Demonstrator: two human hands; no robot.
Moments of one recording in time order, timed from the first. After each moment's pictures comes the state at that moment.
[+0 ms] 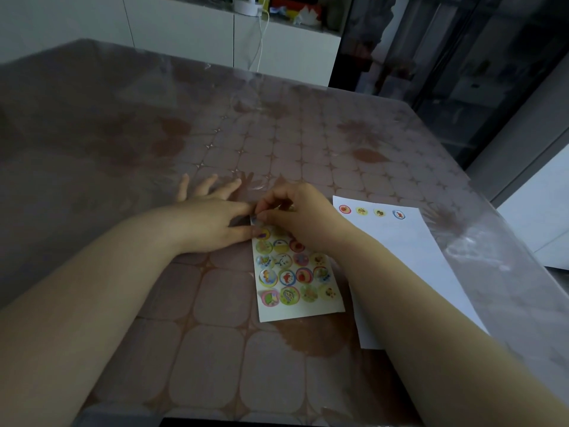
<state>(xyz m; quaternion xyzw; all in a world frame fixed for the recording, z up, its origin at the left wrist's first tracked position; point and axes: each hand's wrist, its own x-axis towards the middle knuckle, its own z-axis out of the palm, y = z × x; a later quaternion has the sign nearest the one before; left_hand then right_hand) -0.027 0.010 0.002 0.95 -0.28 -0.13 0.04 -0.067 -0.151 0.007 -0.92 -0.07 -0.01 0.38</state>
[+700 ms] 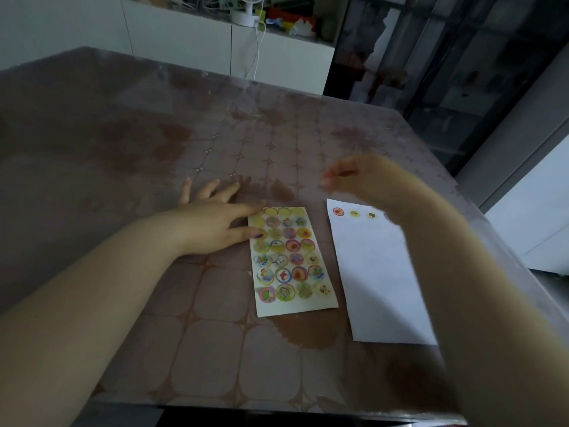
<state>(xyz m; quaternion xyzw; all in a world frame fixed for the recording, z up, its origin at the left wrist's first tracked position) -0.026 0.011 -0.002 0.95 -0.30 -0.10 0.05 -0.081 -0.211 0.066 -0.93 0.05 -0.02 0.37</state>
